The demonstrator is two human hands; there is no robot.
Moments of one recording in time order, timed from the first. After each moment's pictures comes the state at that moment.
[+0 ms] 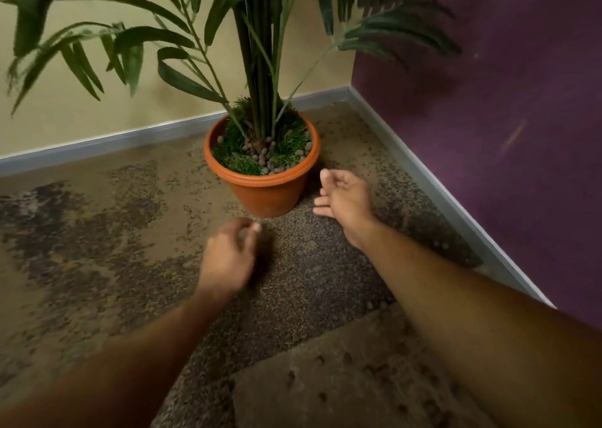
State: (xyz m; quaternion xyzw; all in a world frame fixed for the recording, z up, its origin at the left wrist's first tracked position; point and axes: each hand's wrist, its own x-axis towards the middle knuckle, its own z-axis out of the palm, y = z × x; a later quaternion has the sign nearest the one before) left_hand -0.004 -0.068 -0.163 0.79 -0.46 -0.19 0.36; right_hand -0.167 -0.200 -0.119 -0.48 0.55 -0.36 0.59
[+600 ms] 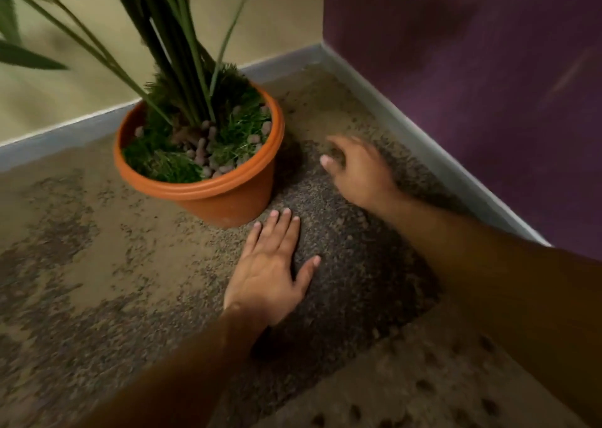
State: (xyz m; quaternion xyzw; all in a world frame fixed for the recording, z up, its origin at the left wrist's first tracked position) left_hand -0.064 -0.132 -0.238 0.68 -0.72 -0.07 0.11; right_hand -0.208 -0.293 -0.177 -0.79 0.53 -0.23 0.21
